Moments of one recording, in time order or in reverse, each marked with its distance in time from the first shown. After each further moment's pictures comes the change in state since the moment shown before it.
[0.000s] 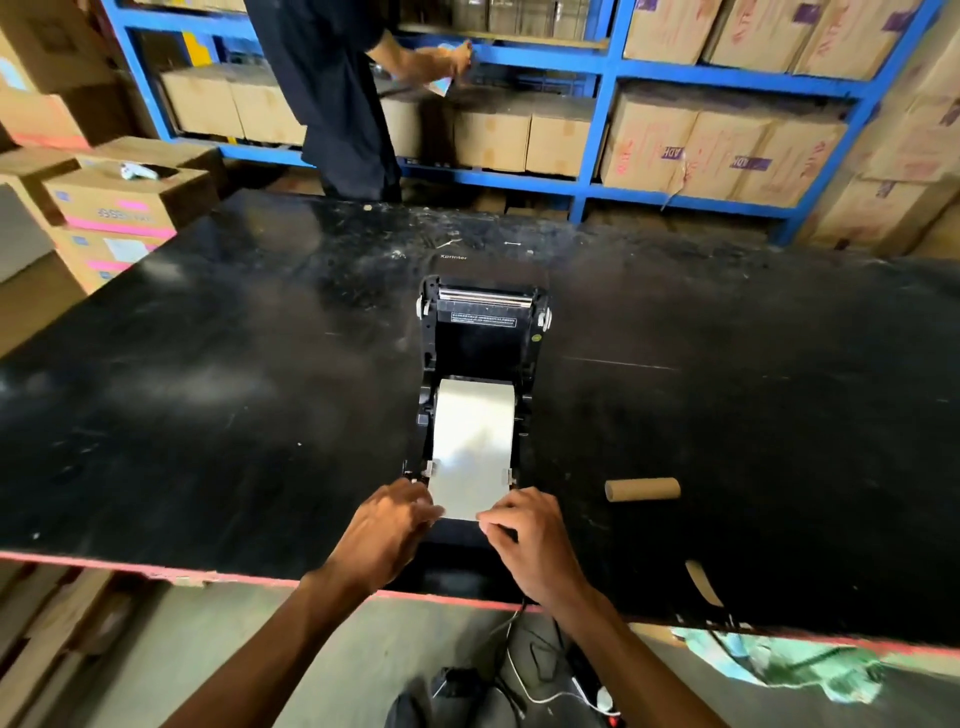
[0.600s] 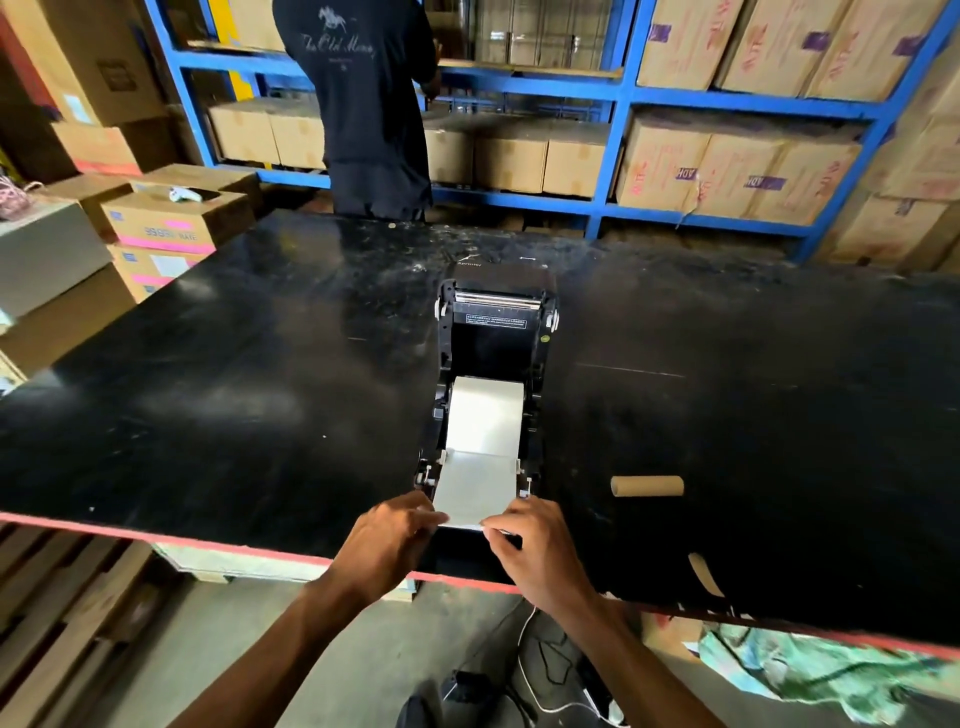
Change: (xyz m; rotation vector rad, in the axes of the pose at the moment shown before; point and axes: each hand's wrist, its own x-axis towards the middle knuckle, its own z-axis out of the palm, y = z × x) left_hand -0.040 0.017 -0.003 -0.122 0.049 -0.143; right_hand -0.029 -0.021 -0.011 0.066 0.017 -0.066
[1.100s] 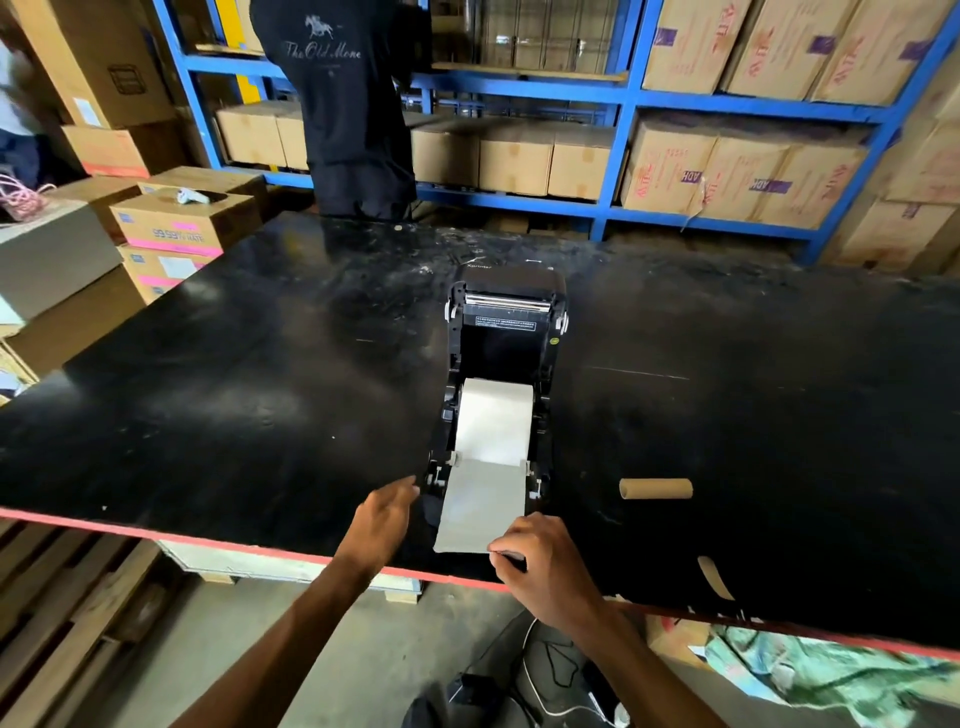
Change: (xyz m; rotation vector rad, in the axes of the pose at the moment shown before) left_hand 0.012 -0.012 0.001 -0.672 0.070 -0.730; right_hand -0.012 0.009 0.010 -0.074 -0.110 -0.066
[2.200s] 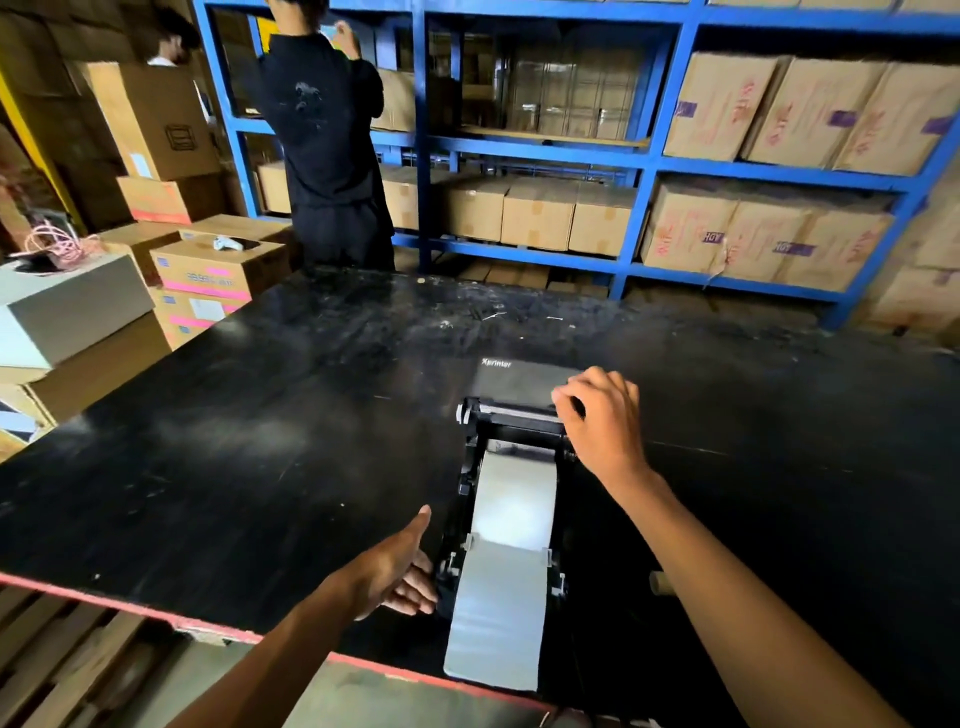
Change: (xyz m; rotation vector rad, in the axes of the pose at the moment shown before) left_hand 0.077 0.013 -0.019 -0.032 -0.392 -0.396; right_hand 0.201 0.026 -0.112 -0.259 0.499 -0.013
